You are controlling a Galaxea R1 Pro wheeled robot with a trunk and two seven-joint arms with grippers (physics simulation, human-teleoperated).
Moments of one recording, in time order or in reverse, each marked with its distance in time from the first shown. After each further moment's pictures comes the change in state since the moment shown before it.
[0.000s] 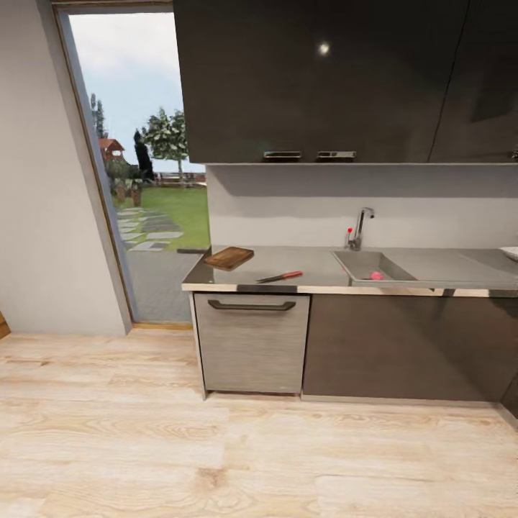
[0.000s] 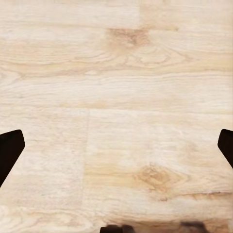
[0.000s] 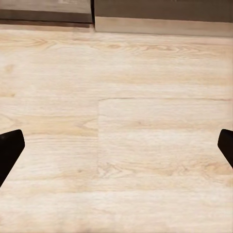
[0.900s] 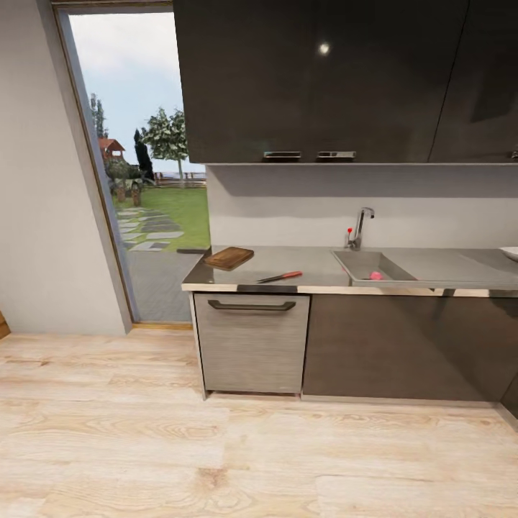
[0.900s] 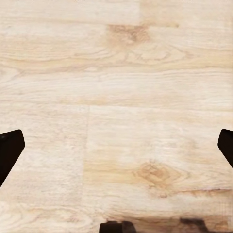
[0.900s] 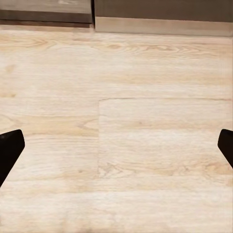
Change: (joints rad) left arm 0.000 0.000 0.002 0.012 0.001 -0.001 0.000; right arm 0.000 0.002 -0.001 0.000 -0.001 0.000 0.000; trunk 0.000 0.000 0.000
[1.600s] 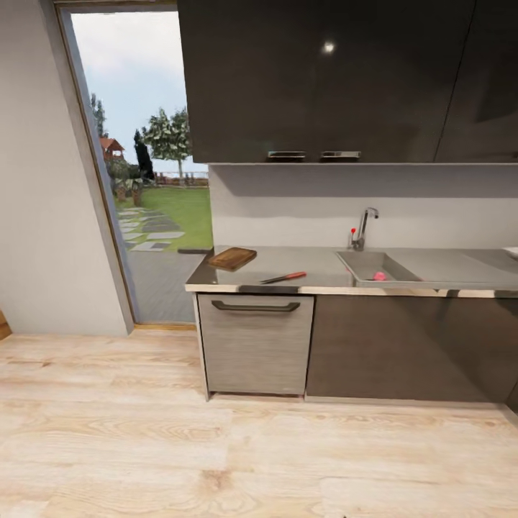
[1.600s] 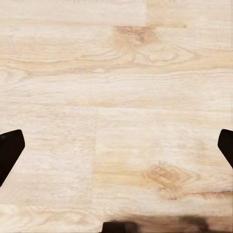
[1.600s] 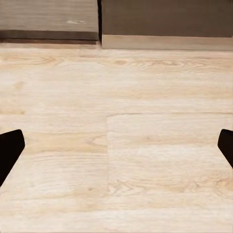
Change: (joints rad) left arm 0.001 0.007 -0.001 0.000 -0.001 0.001 -0.001; right arm -0.017 0.011 -0.007 -0.006 0.005 -0.031 0.001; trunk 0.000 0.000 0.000
